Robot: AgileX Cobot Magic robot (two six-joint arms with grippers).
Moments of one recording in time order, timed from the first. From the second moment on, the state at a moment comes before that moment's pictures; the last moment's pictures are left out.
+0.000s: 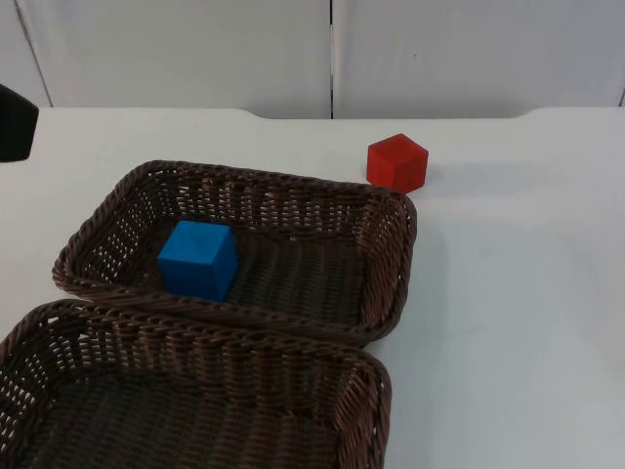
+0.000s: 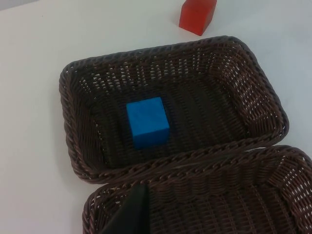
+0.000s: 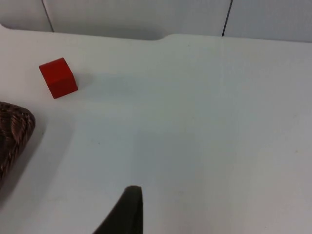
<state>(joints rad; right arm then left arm) 0.12 0.82 -0.98 -0.07 0.91 0.02 -0.34 0.73 -0.69 -0.24 0.75 0.19</state>
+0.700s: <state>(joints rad) 0.12 1.23 -1.07 -0.07 0.81 -0.01 -0.34 0.73 -0.69 -0.24 0.75 0.19</state>
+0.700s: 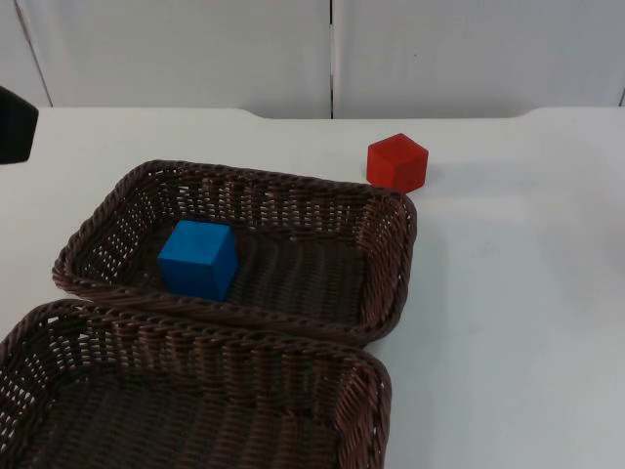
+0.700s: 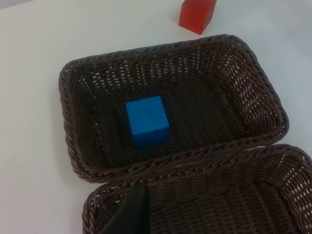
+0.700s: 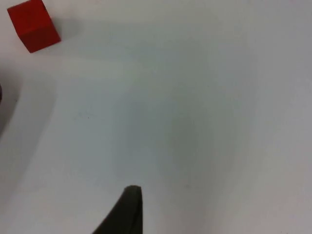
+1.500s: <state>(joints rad) 0.23 1.70 -1.24 0.21 0.63 -0.31 -0.34 0.73 -0.69 -0.22 0.75 0.19</state>
